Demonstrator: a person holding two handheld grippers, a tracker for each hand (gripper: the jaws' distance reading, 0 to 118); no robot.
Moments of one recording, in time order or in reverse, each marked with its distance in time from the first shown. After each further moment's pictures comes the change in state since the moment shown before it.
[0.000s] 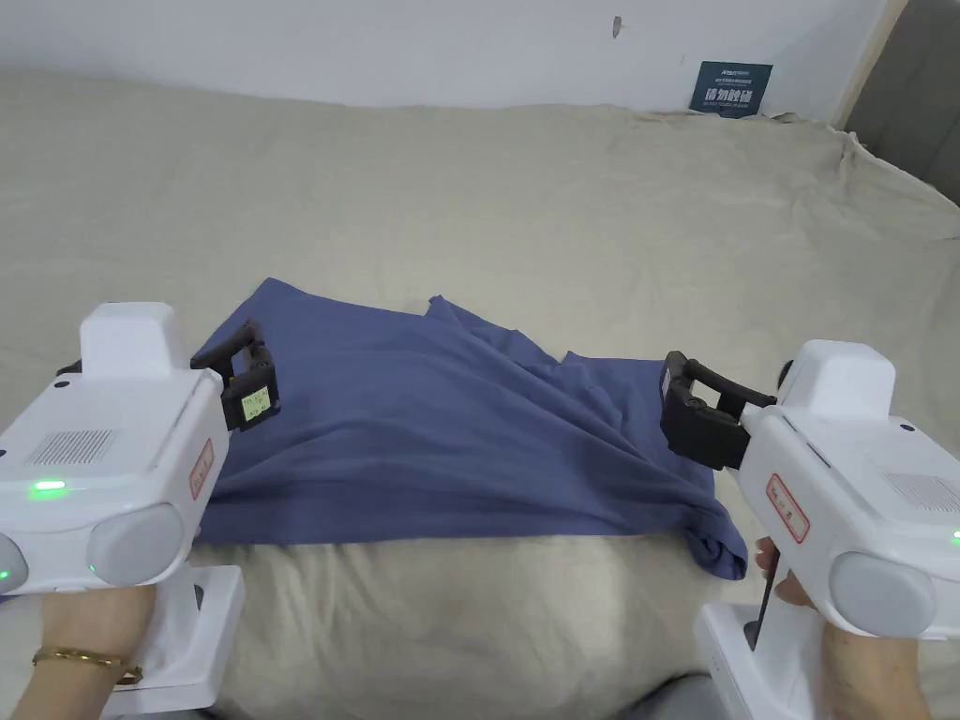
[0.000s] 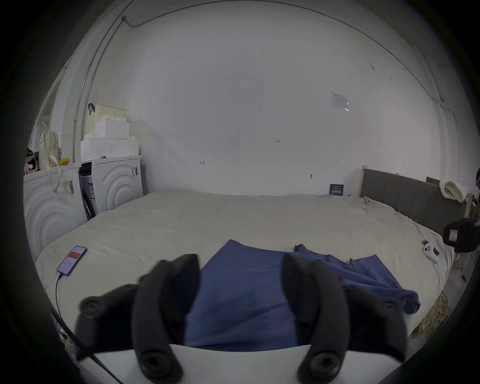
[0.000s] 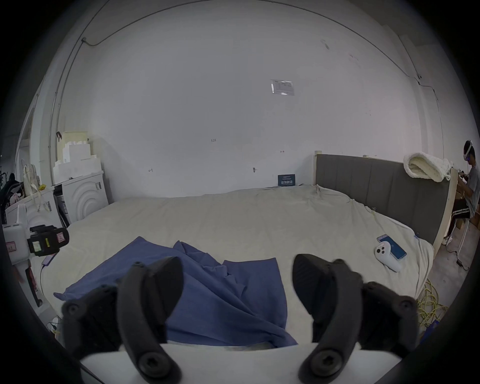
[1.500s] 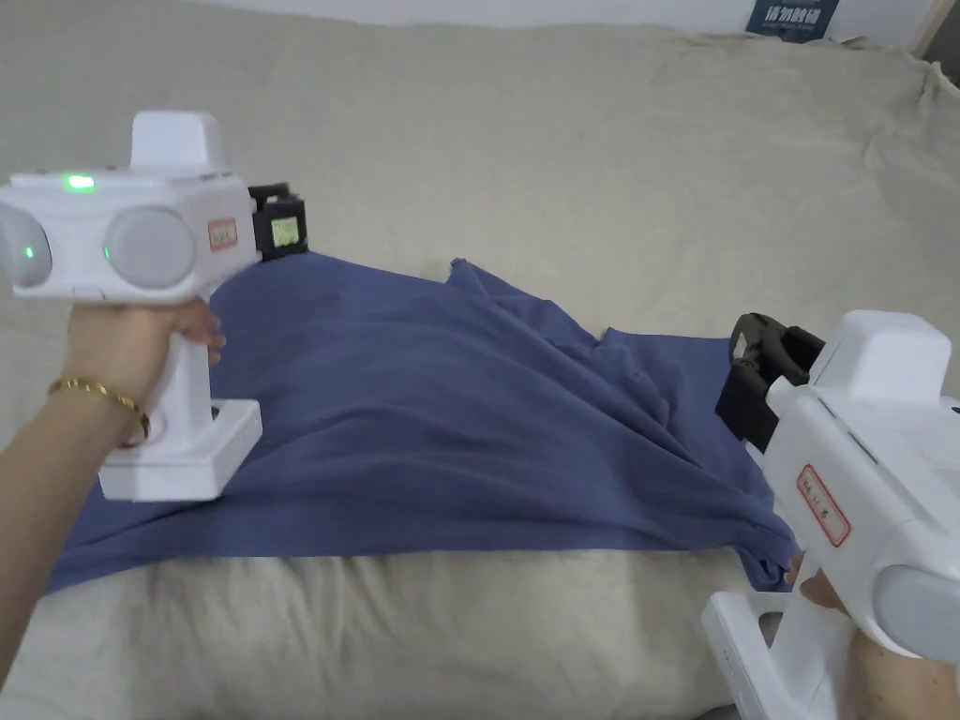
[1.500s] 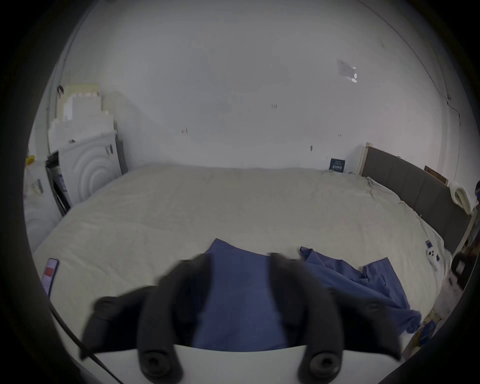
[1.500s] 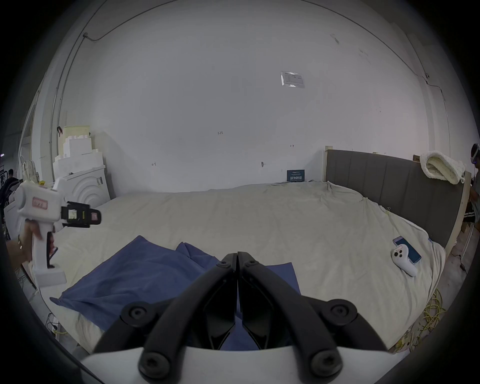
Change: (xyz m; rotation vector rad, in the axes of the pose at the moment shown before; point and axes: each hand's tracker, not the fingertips) left arm -0.006 0.070 -0.189 -0.306 -0.102 0.034; right arm -0.020 0.007 -0.069 -0.035 0.028 0.006
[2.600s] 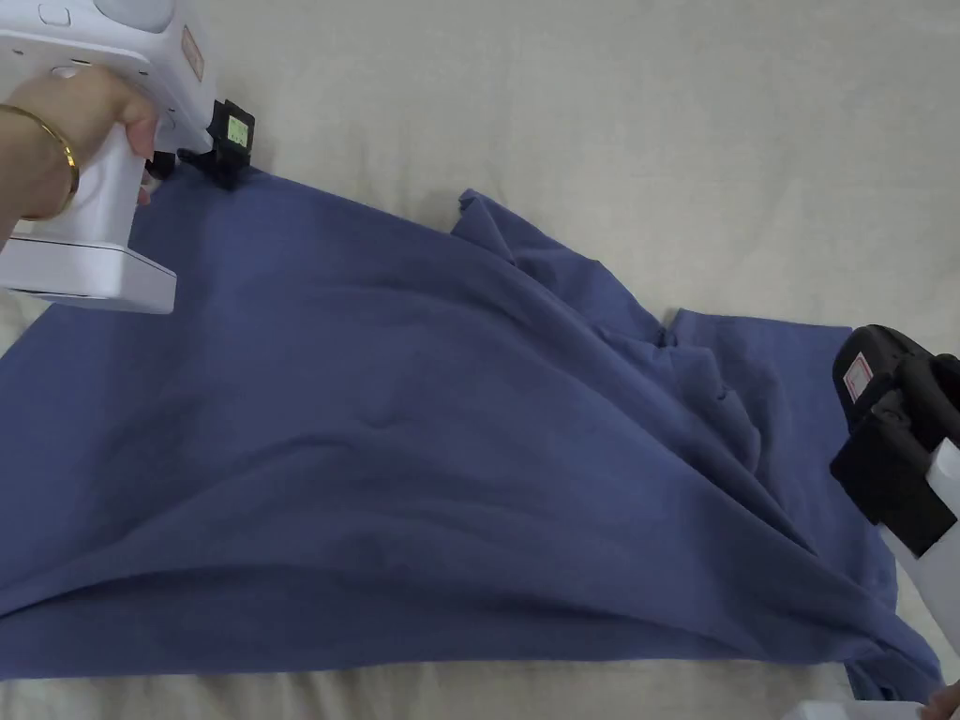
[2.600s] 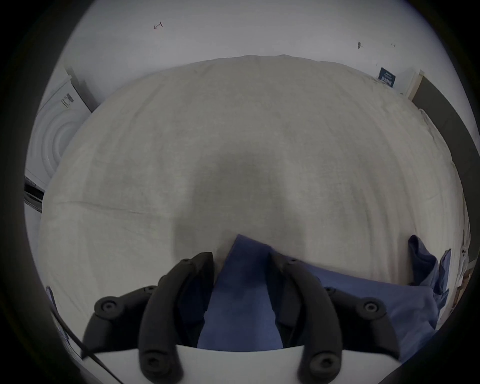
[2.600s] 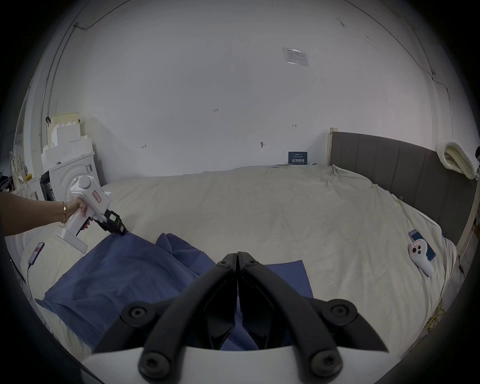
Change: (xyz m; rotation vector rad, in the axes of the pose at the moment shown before) left arm -0.041 0.021 -0.264 -0.577 0.134 -0.078; right arm -0.004 -0.008 -0.080 -0.102 -0.013 0.006
